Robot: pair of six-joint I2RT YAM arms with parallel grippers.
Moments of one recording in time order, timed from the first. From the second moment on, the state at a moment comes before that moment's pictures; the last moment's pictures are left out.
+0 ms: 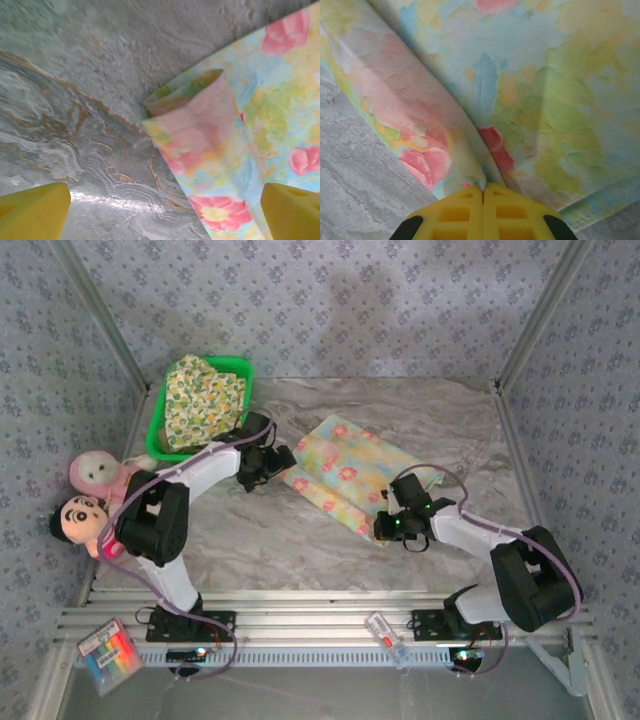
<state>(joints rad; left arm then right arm) -0.43 1.79 1.24 -0.58 0.09 -0.88 0.47 1.36 0.59 -0.36 -0.29 0.44</state>
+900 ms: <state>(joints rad) -0.43 1.85 1.22 -0.57 0.04 -1.00 0.48 1.42 0.61 -0.32 -0.31 0.48</state>
